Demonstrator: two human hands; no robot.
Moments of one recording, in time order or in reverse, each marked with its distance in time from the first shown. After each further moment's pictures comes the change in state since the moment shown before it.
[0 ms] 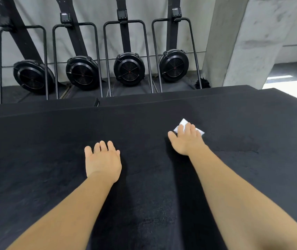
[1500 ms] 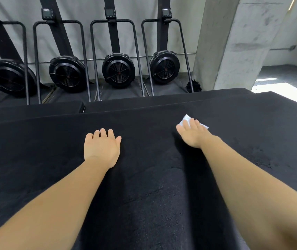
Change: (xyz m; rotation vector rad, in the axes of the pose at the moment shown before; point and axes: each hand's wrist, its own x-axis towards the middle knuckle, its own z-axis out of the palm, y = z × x) left_hand 0.116 0.018 0.006 -0.135 0.116 0.106; right_hand 0.075 0.028 -0.023 -0.002 -0.069 0.021
